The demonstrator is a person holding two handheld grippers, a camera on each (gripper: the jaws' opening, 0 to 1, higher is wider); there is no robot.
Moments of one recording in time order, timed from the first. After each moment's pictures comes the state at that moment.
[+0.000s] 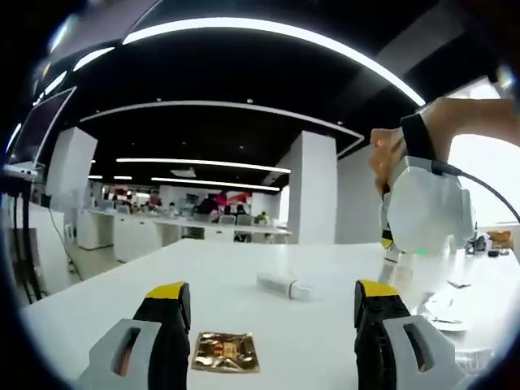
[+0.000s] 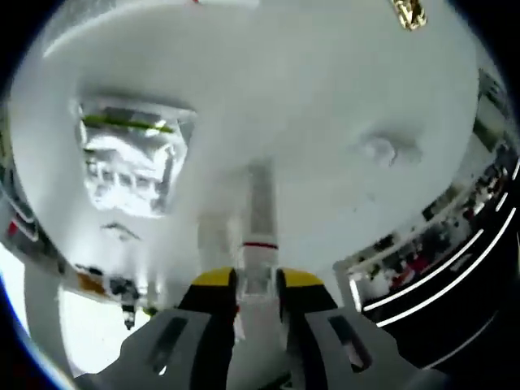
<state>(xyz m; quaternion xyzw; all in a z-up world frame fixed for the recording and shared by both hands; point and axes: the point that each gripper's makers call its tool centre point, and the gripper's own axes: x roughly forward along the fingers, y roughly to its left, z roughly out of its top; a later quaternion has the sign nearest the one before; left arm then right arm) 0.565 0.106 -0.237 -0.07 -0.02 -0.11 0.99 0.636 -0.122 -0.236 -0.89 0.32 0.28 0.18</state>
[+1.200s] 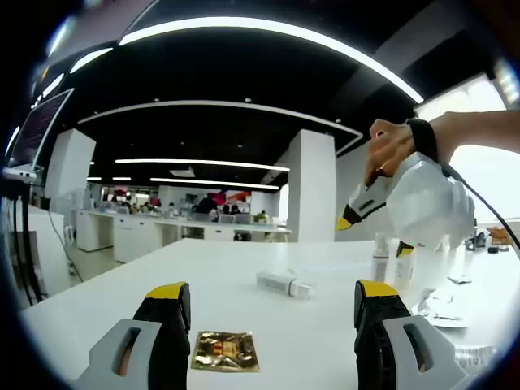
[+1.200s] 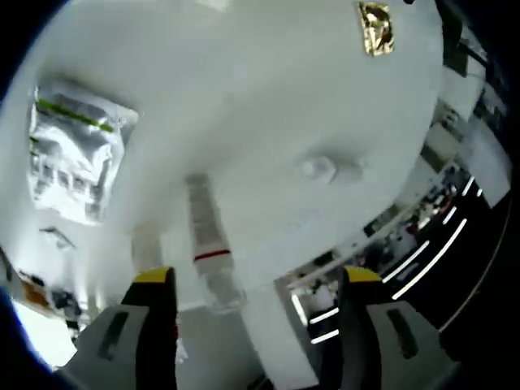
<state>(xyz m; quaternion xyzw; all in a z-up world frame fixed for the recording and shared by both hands) 0.562 0.099 -0.235 -0.07 -0.02 -0.11 0.99 0.667 -0.070 -0.229 -0.92 0.13 0.29 0.23</state>
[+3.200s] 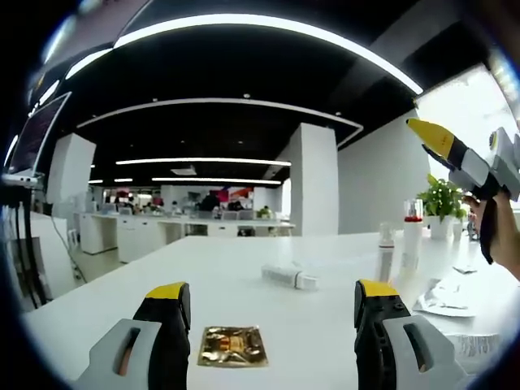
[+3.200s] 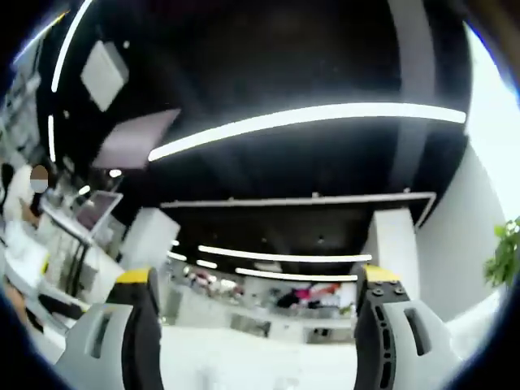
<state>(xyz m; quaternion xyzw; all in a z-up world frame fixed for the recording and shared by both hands) 0.567 0.108 -0.242 -0.05 0.00 -0.11 0.99 0.565 -0.088 -0.074 -0.04 -0.31 0.20 0.93</state>
